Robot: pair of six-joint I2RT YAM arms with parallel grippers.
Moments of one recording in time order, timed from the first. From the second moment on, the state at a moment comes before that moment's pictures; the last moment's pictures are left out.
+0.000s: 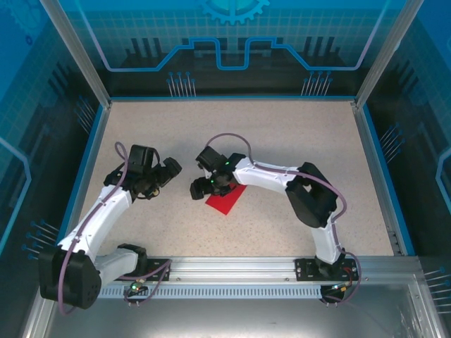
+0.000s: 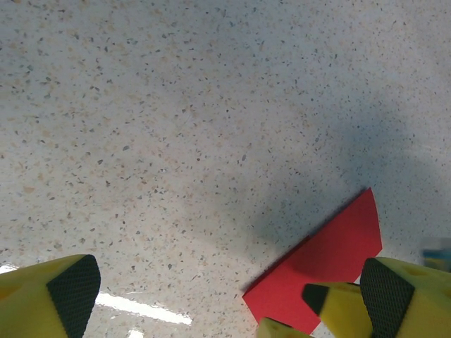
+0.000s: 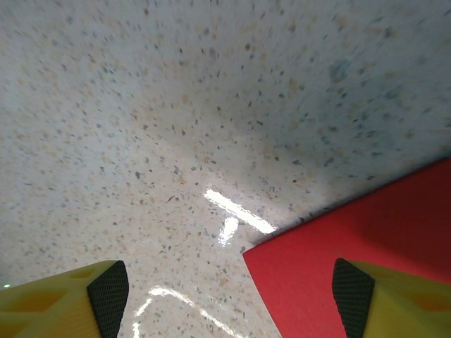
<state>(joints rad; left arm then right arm) -0.15 1.10 0.80 -0.67 0.11 -0.90 0.91 2.03 1.51 -0.64 -0.20 0.61</state>
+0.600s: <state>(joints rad) -0.15 1.11 0.80 -0.68 0.17 -0.90 0.92 2.05 1.41 -0.64 -0.21 0.36</state>
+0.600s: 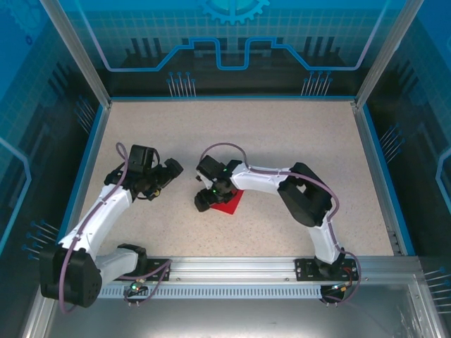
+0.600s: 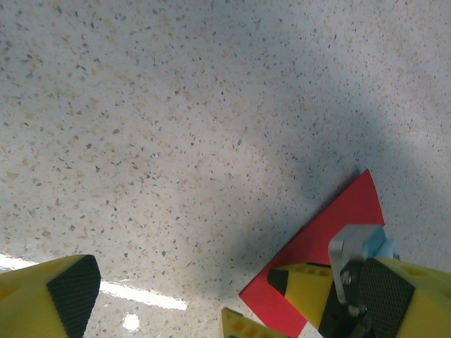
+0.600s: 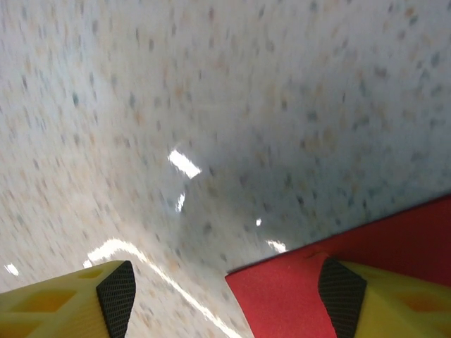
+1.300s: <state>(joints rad) -0.46 1.34 0.80 -0.35 0.41 -0.91 0.51 1.24 0.79 -0.61 -0.32 0.53</state>
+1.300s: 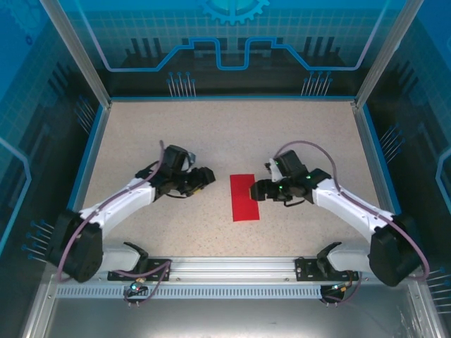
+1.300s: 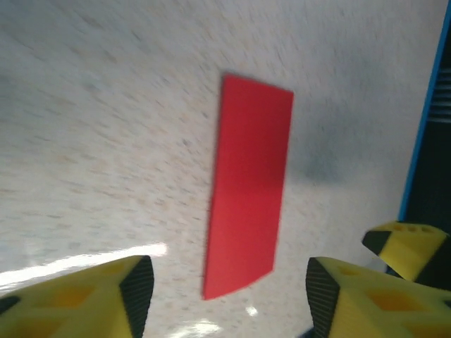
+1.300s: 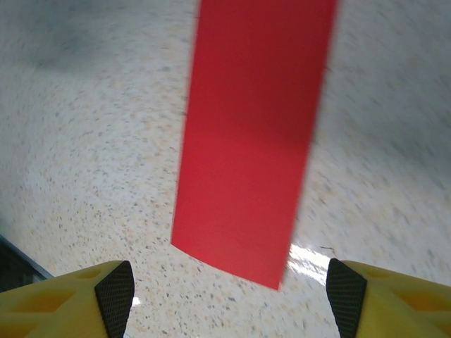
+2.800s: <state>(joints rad) -0.64 1.93 1.09 -0.26 0.43 -0.93 0.58 1.39 0.62 -0.46 -0.44 0.82</state>
